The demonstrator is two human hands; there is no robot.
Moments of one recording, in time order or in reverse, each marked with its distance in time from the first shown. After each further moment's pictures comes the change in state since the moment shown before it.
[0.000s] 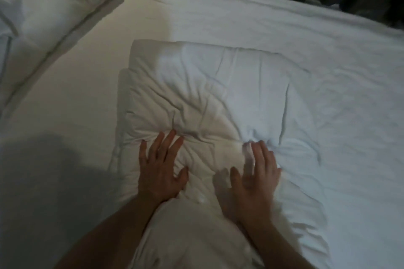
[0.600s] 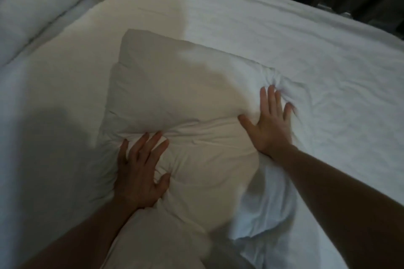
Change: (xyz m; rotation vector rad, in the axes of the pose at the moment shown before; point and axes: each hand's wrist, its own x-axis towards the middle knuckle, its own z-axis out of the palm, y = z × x) left_hand 0.019 -0.003 0.015 0.096 0.050 0.036; right_hand 0.209 0.083 0.022 -0.477 -0.275 -0.227
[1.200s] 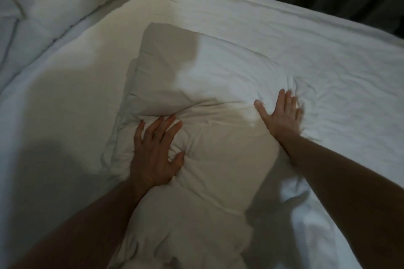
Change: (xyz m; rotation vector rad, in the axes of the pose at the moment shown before) left_hand -0.004 -0.001 -0.006 -0.067 0.036 -0.004; right_hand -0.021 -0.004 0.011 0.127 -0.030 0.336
